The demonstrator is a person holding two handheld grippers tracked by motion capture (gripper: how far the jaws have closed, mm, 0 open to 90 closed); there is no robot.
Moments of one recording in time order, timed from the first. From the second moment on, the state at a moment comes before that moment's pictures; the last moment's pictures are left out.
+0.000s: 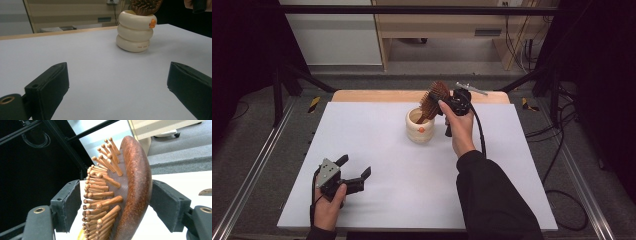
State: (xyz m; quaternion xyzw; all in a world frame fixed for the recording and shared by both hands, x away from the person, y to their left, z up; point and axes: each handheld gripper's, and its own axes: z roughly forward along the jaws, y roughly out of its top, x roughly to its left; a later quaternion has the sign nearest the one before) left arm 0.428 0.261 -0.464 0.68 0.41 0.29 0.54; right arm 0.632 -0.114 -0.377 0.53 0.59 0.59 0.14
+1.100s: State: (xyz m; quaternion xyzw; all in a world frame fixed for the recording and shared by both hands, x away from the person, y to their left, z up) left arm 0.428 0.261 -0.464 0.68 0.41 0.29 0.54; right arm 0.622 -0.118 -0.363 0.51 0.60 0.58 0.19
